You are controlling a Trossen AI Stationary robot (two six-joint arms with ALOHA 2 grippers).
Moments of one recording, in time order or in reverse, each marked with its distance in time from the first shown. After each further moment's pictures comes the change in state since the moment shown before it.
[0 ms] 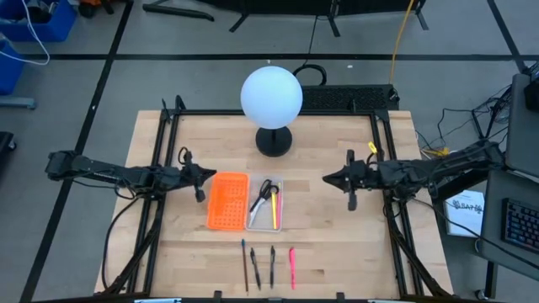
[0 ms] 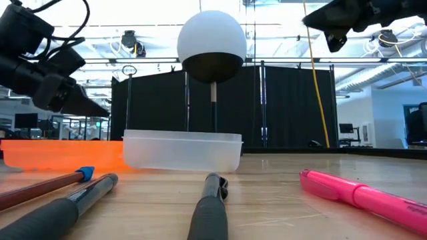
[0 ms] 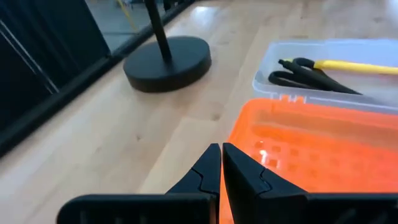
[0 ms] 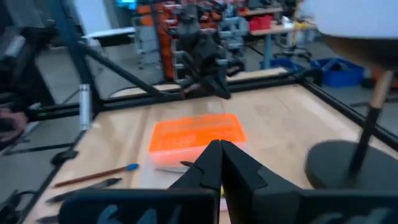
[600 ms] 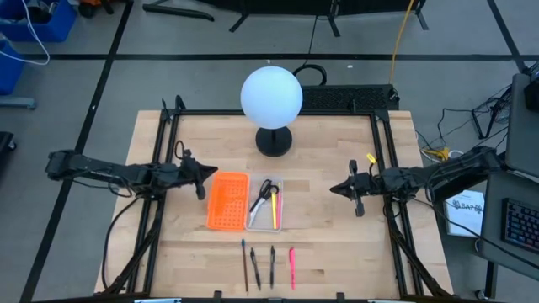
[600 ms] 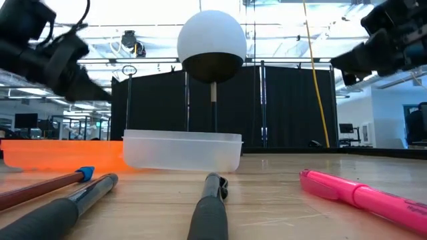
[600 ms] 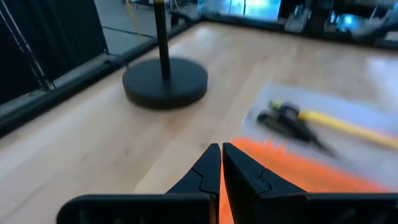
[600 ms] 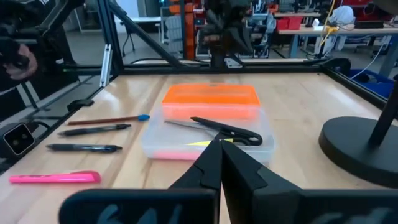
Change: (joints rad) left arm -0.001 0.006 0.088 -0.018 -0.001 -0.165; right arm -0.001 -0.246 -0.349 0.112 -0.107 -0.105
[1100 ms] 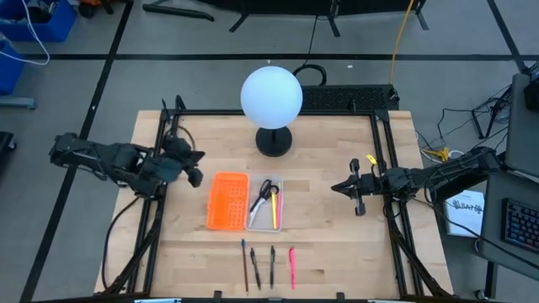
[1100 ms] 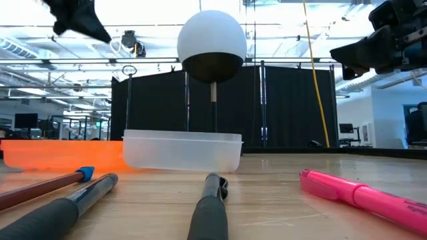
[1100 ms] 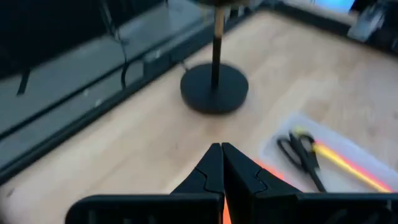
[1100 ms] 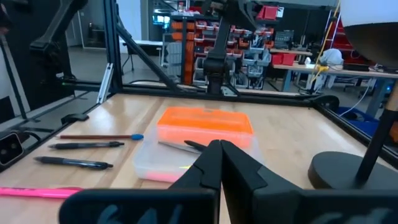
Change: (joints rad) left arm -0.163 0.324 0.799 -0.955 -0.282 -0.471; right arm 0.000 -0.018 -0.047 0.156 0.002 -0.118
